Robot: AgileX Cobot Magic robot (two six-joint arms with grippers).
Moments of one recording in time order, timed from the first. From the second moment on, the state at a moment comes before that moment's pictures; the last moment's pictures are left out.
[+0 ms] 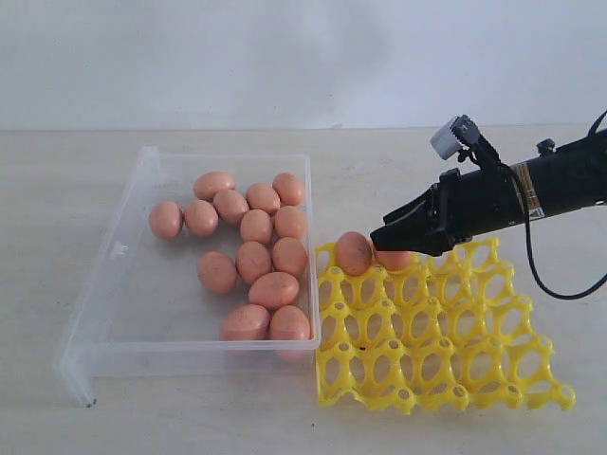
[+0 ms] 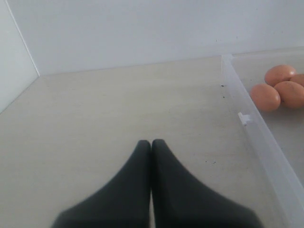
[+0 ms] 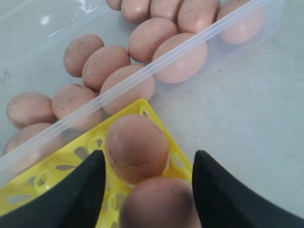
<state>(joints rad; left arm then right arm) 0.07 0.00 0.00 0.25 0.31 -0.12 0.03 2.06 -1.10 -1.75 -1.01 1.19</state>
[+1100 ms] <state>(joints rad) 0.07 0.00 0.00 0.25 0.31 -0.12 0.75 1.99 -1.50 -1.73 -0.23 1.85</state>
